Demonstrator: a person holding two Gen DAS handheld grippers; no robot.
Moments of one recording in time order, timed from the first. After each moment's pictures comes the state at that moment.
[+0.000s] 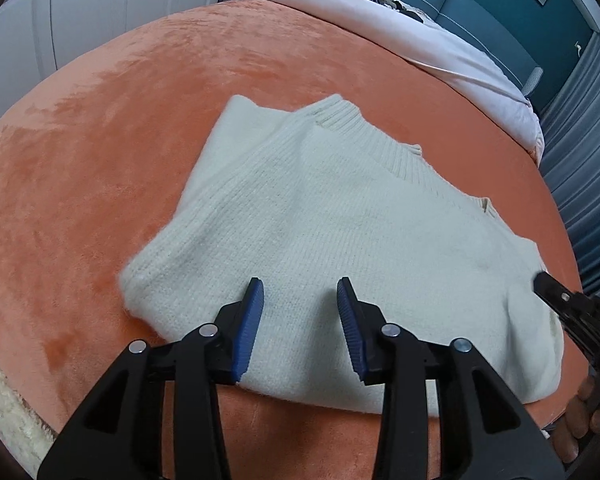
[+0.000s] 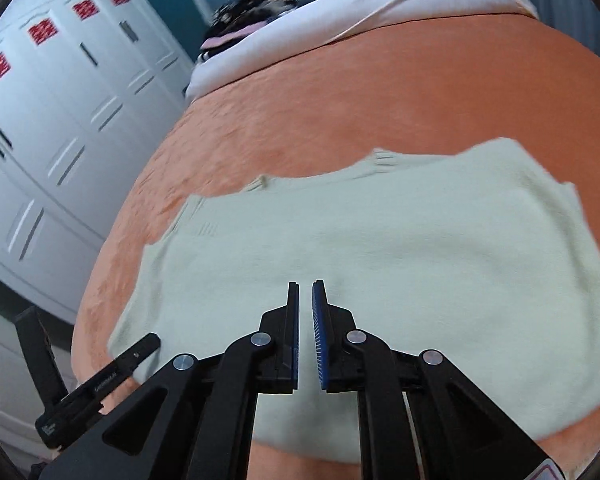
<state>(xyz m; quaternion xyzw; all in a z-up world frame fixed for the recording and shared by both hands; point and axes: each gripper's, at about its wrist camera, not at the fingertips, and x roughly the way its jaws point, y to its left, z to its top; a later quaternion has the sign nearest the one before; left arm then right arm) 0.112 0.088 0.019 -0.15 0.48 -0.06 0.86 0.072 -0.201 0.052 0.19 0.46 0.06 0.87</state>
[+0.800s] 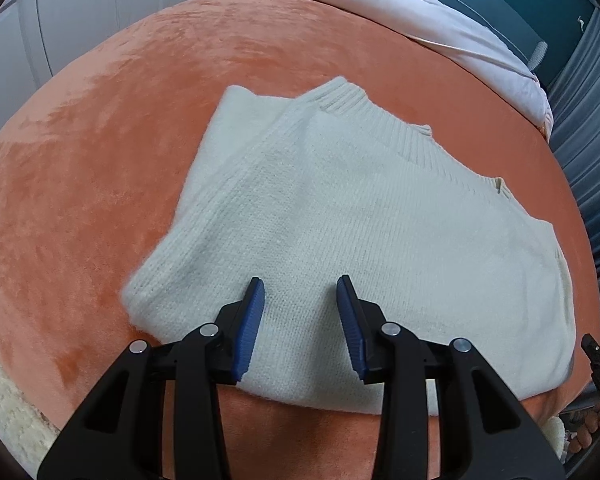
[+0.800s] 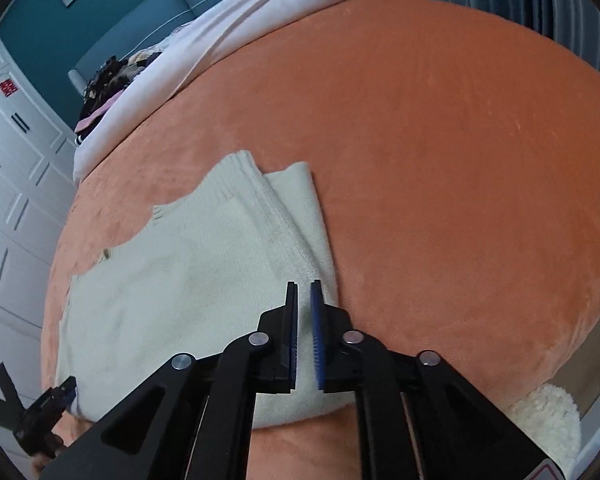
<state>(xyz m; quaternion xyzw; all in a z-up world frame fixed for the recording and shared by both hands) 0.120 0.083 0.014 -0.11 0.51 -0.05 0.85 -0.060 -0.385 0.051 0.27 0.43 -0.15 0.85</state>
